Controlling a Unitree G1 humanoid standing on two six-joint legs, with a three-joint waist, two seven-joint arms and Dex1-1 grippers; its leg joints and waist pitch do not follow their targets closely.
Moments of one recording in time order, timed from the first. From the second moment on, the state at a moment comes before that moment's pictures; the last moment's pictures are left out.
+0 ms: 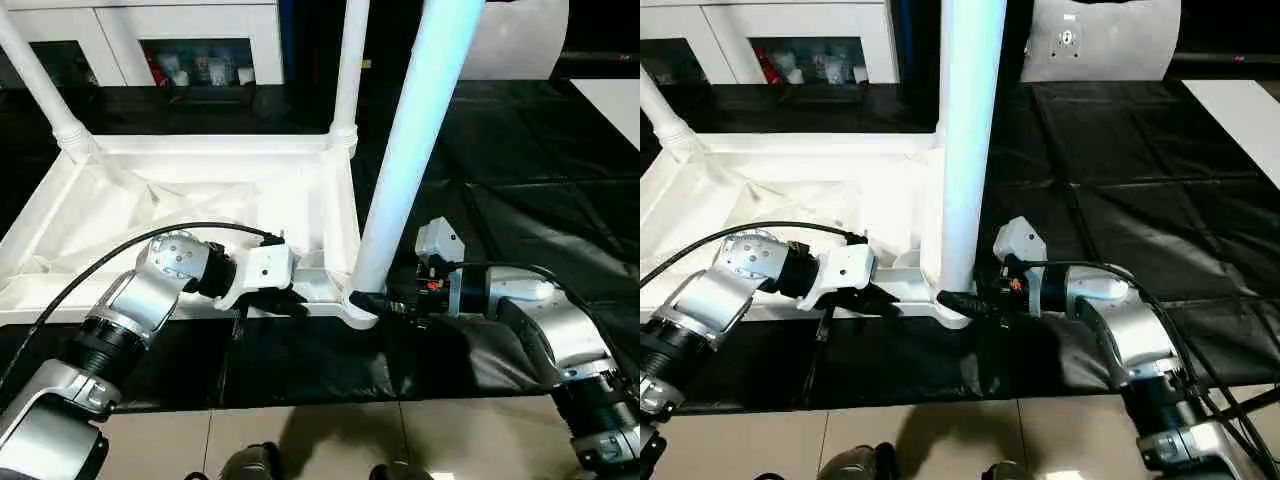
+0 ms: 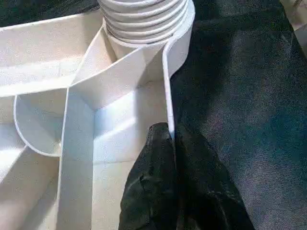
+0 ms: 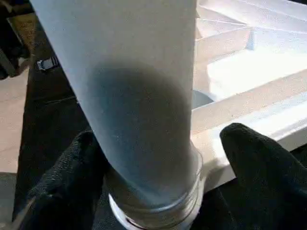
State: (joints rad) left arm -0.61 0.53 -0.40 0.40 0.03 -0.02 -1.30; right arm -0.41 -0.44 0.19 0.20 0.27 0.25 1.09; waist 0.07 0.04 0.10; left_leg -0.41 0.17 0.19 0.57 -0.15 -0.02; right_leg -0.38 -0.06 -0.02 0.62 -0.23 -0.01
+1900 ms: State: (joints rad) left arm -0.53 0.46 -0.31 0.30 0.04 0.25 -1.12; right arm -0.37 -0.25 0.15 0.21 0.20 0.32 0.80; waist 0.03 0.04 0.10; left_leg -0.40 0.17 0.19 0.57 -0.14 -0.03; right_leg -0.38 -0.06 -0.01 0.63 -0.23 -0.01
